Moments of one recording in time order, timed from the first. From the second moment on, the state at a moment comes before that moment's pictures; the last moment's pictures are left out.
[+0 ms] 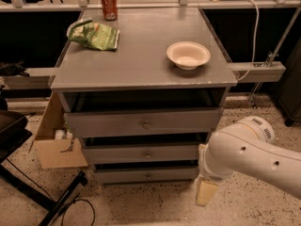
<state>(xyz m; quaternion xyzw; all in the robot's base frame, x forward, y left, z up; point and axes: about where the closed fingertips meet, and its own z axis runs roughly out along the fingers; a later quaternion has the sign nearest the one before) 0.428 -0.162 0.627 -0.62 0.77 -0.03 0.12</state>
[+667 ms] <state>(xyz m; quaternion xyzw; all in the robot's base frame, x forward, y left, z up) 0.433 -0.158 0.637 -0.62 0.77 -0.05 0.13</state>
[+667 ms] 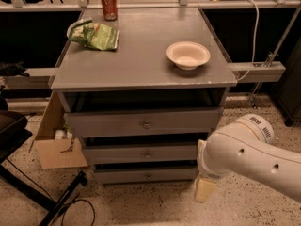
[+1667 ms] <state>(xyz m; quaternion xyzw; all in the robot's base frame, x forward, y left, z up) 0.455 -0.100 0.435 -0.68 0.71 0.04 0.16</state>
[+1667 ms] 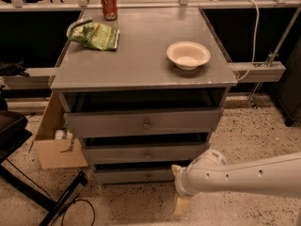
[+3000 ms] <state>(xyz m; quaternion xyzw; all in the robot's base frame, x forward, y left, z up) 0.492 -0.120 0.333 -0.68 0.72 0.07 0.14</state>
